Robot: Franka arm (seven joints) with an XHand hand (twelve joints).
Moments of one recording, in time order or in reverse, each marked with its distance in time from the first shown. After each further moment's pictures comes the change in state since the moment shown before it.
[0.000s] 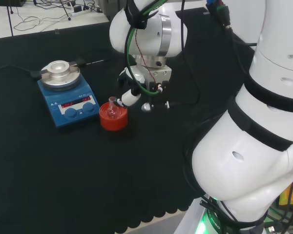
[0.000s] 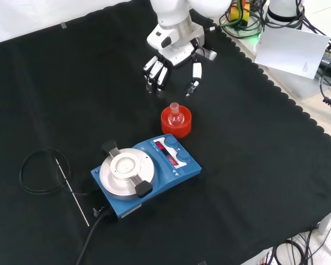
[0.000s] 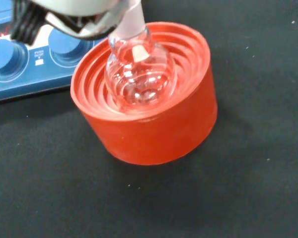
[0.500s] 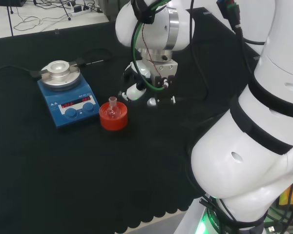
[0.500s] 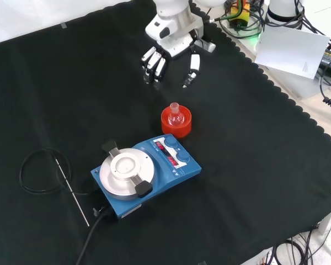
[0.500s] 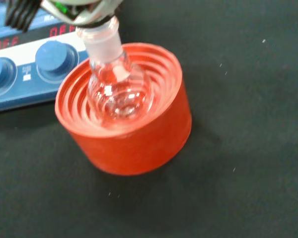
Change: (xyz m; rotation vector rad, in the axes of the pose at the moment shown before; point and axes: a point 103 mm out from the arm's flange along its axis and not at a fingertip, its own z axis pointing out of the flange) arm -0.012 -0.010 -0.020 0.001 -0.018 0.021
